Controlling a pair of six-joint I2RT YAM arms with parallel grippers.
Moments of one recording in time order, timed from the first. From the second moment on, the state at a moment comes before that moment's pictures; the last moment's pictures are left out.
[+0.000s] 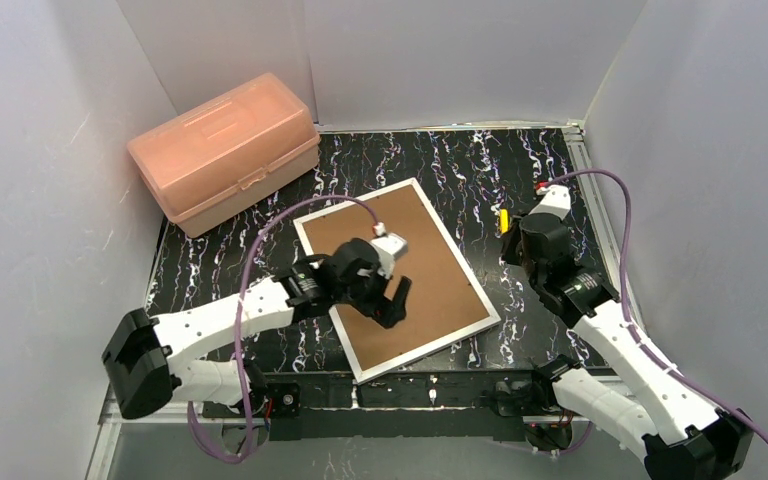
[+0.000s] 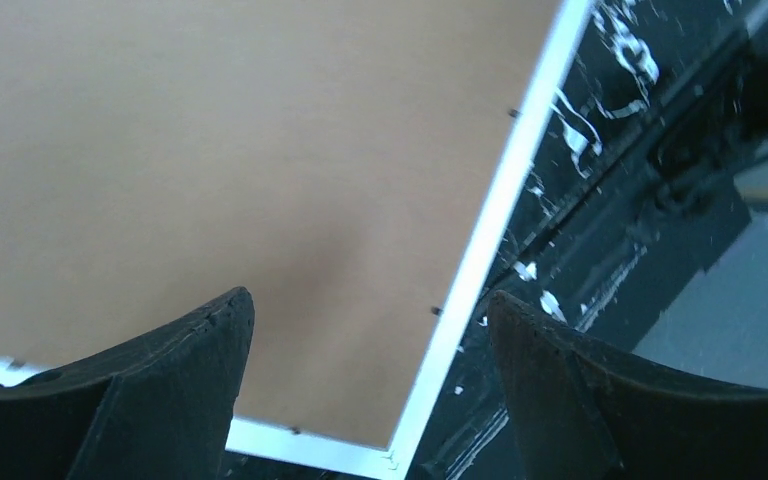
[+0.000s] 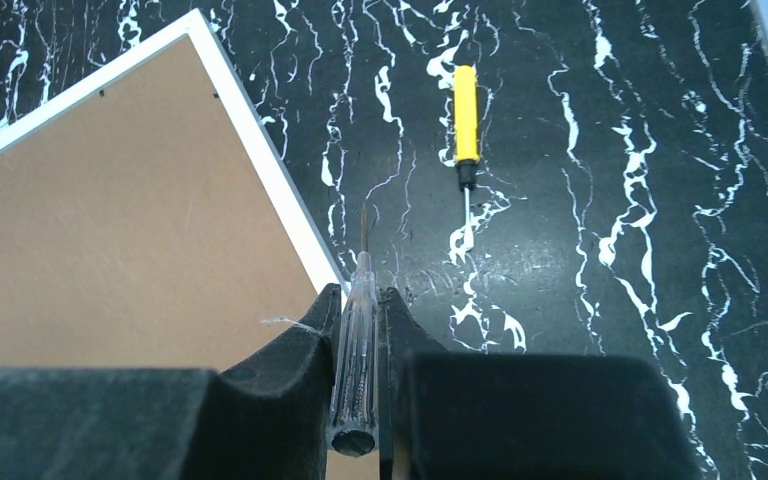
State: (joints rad) left arm -0.94 1.19 0.86 -0.43 0.07 -0.36; right arm 0.52 0.84 0.78 -0.47 0.41 0.45
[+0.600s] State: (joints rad) left arm -1.30 1.72 1.18 -0.49 -0.09 -0.21; right arm 0.52 0.75 0.78 -0.49 0.47 0.47
